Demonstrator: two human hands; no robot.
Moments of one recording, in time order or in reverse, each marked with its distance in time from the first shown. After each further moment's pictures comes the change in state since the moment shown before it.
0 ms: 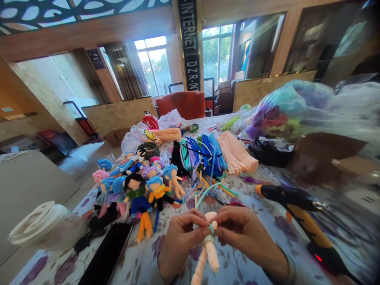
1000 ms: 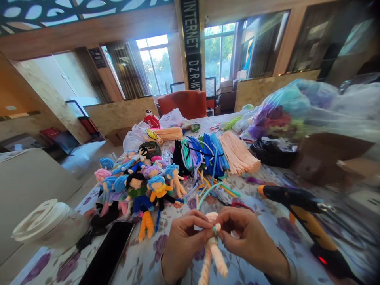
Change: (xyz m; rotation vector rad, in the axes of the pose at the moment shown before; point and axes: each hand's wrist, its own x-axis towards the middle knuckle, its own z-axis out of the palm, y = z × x) left_hand -0.003 -0.004 0.001 0.063 0.016 0.086; right_hand -0.001 -0.003 0.008 -0.174 0.051 0.004
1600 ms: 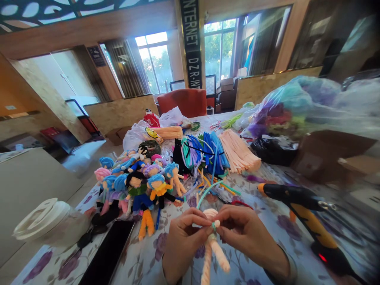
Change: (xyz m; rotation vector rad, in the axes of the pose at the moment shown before) left_hand -0.002 0.000 0.002 0.081 0.037 0.012; right_hand 0.000 0.004 -0.005 0.051 -0.035 0.009
